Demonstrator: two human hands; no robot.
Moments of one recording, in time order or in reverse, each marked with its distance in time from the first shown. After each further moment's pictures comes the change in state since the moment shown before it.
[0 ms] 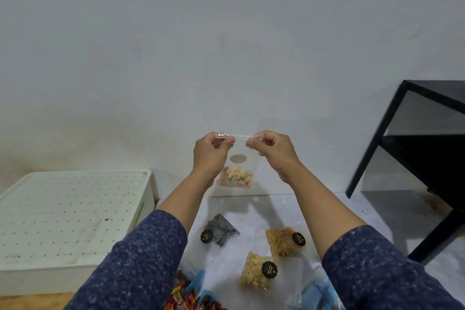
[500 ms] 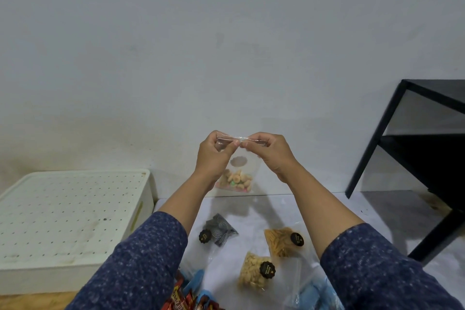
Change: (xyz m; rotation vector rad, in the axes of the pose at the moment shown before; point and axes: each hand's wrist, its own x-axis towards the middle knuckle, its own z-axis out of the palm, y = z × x) left_hand -0.010 0.001 0.007 -0.036 -0.089 0.049; right_hand 0.001 0.003 -0.004 -0.014 -0.065 -0.008
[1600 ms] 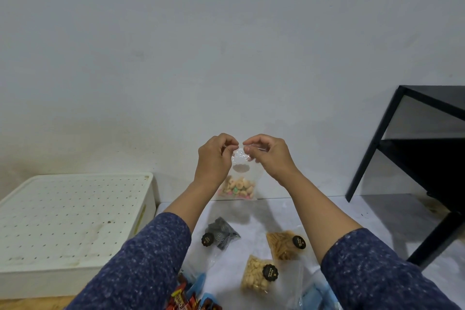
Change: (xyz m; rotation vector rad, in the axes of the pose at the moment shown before) left_hand 0.000 -0.002 -0.008 0.503 0.081 0.356; right_hand -0.008 -0.005 0.009 -0.119 0.031 -0.074
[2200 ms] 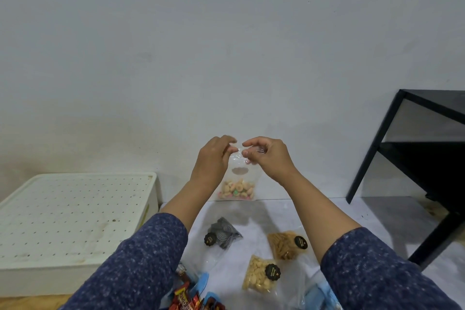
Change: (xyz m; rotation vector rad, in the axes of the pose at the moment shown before) left_hand -0.003 -0.013 -0.019 0.156 -0.050 0.171; right_hand -0.004 -0.008 0.011 -0.106 -0.014 0.022
